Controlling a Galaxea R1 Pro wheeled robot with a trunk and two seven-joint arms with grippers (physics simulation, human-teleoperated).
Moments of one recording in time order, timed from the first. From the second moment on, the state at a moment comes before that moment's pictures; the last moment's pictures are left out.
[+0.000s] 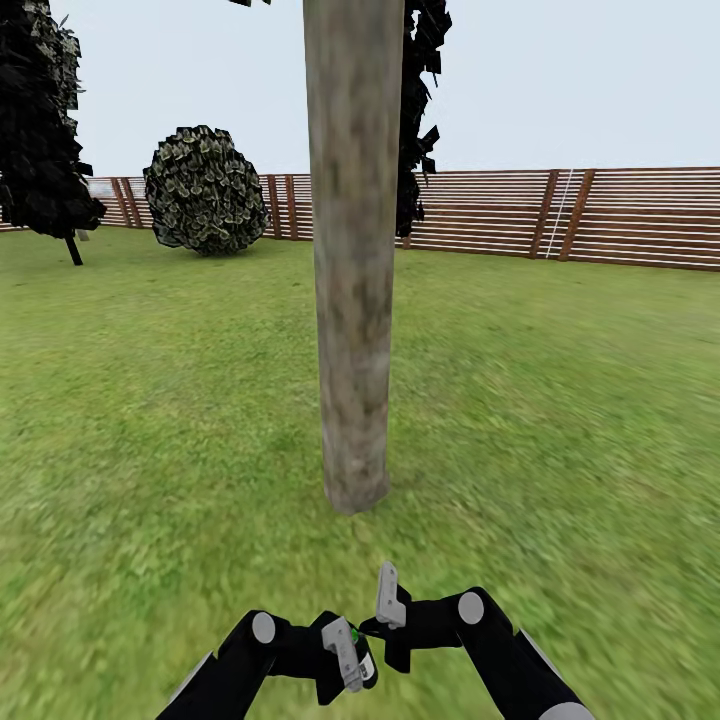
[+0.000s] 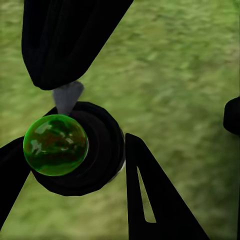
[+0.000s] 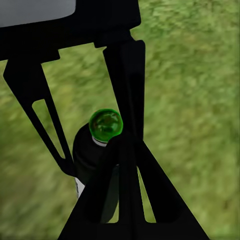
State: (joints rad) left arm -0.40 -0.11 -0.17 -0.77 -0.69 -0.02 -0.91; right arm -0.44 0.07 0.17 -0.82 0.66 -0.20 0.98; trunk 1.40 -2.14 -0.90
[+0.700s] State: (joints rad) left arm -0.39 0.02 -0.17 -0.76 -0.71 -0.03 -0.91; right arm -0.44 0.07 0.17 -0.82 0.66 -0.20 0.97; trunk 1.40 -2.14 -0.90
